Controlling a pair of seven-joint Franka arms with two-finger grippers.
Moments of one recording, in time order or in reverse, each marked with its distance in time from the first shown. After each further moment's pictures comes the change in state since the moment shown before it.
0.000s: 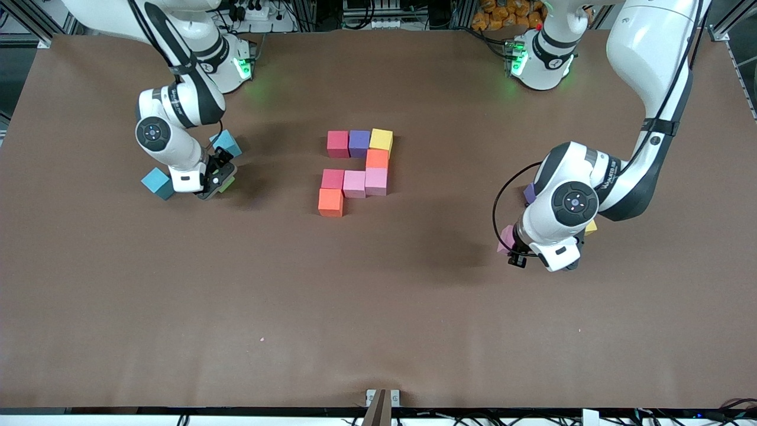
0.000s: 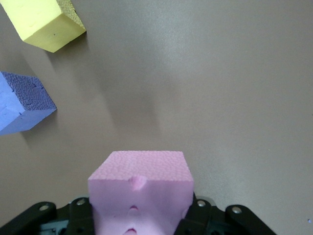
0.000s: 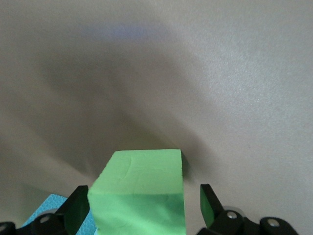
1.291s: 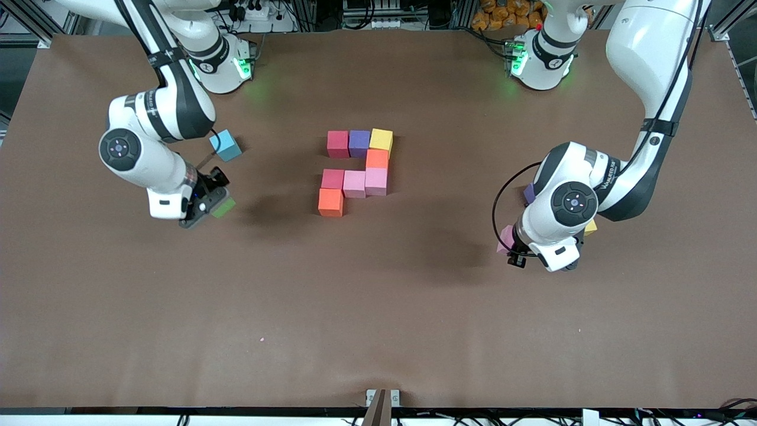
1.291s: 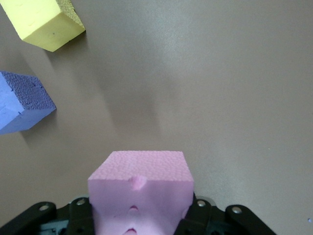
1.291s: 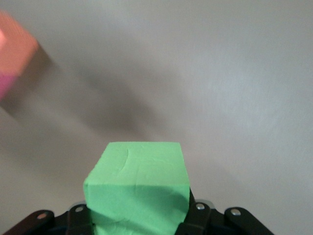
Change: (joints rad) left arm -0.001 0.003 0.000 0.002 0.000 0.000 0.000; right arm 0.116 0.039 0.014 0.544 0.125 -0.443 0.184
